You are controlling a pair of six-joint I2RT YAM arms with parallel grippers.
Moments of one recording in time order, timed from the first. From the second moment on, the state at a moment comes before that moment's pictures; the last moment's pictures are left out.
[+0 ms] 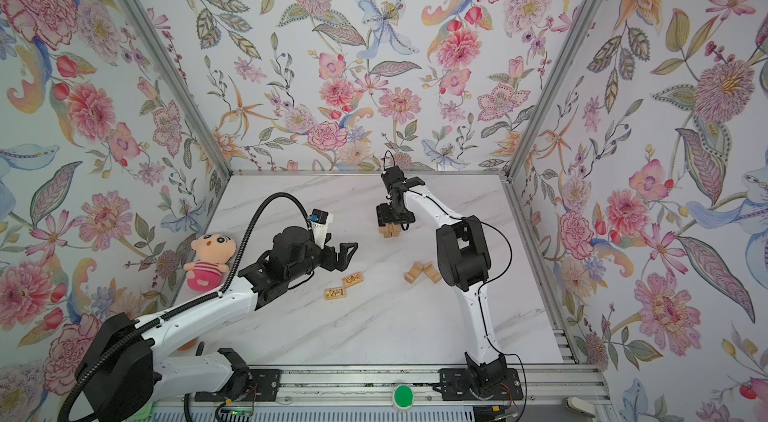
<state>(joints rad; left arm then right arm) -0.68 1.26 0.74 0.08 0.02 -0.30 0.47 2.25 1.94 -0.90 -0.03 0.22</state>
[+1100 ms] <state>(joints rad) -0.66 1.26 0.71 0.08 0.02 -0.30 0.47 2.31 2.00 -0.93 -0.04 0.23</state>
